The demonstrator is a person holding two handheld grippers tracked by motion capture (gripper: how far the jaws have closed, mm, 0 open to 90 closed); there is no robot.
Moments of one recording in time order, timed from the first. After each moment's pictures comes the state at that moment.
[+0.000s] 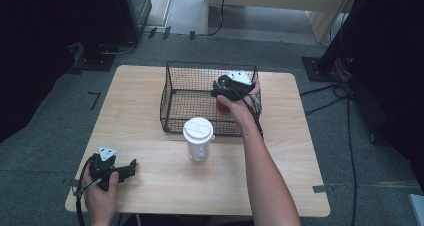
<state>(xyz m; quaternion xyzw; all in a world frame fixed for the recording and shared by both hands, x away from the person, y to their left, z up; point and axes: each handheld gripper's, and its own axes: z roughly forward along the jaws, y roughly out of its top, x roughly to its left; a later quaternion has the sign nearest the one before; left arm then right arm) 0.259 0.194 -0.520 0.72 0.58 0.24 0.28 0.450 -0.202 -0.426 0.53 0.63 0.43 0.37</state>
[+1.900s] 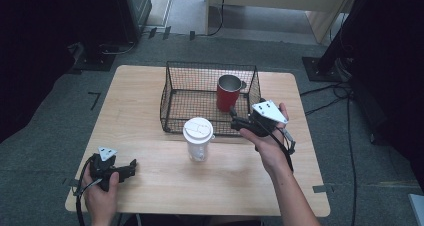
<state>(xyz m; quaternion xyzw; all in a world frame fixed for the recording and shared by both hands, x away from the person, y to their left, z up) 0.259 0.194 -0.520 0.72 0.58 0.24 0.29 0.310 -0.251 -0.395 0.48 0.63 0.48 0.37</state>
